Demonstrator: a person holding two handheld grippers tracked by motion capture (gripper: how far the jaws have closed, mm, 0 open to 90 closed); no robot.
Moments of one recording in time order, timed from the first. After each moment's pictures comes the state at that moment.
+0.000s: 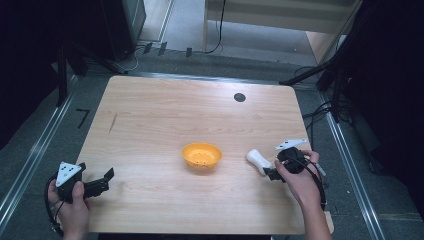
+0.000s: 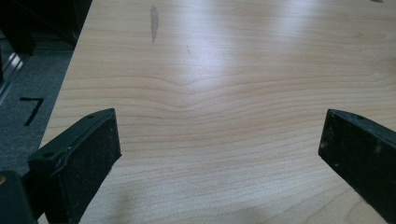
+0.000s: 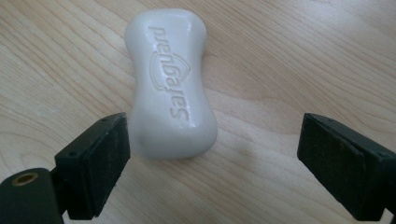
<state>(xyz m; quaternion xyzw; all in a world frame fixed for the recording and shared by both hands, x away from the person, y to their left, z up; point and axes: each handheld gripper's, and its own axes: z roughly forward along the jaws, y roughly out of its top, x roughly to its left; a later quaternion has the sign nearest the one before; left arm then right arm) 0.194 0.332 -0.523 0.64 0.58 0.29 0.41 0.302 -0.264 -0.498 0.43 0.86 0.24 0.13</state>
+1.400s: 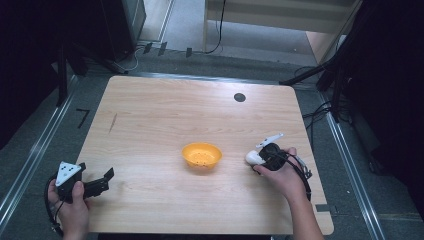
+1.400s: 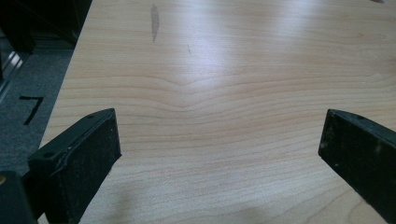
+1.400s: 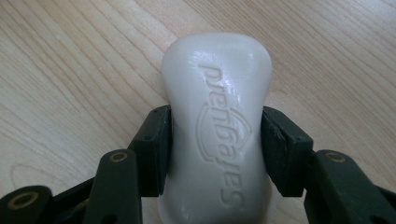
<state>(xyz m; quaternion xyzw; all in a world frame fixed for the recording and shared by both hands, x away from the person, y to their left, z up) 0.194 0.332 -0.523 0.64 0.59 0.29 0.41 0.325 -0.224 -0.516 0.39 0.89 0.21 0.08</state>
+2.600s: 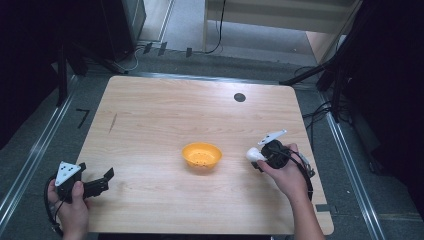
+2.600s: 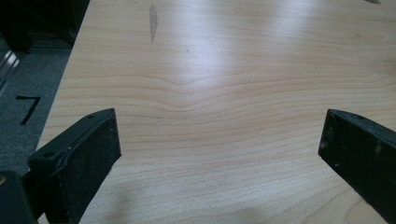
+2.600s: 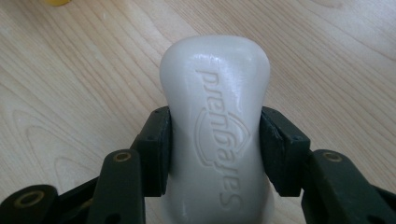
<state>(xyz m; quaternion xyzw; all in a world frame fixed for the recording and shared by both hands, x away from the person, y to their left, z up) 0.194 0.333 -0.523 0.64 0.59 0.28 0.41 0.321 -0.222 -0.489 0.36 0.90 0.23 0.09</state>
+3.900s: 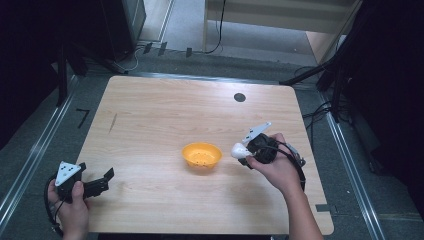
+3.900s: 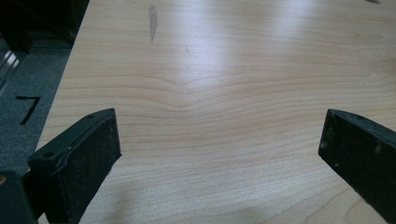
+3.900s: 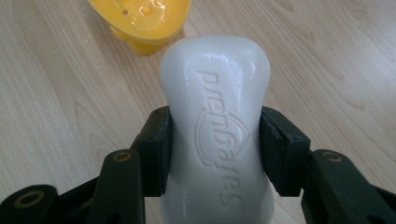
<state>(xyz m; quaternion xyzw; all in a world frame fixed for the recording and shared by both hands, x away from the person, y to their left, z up) 0.195 0.333 -0.523 0.64 0.59 0.28 0.41 0.320 -0.178 -0.449 0.25 0.93 0.24 0.08</state>
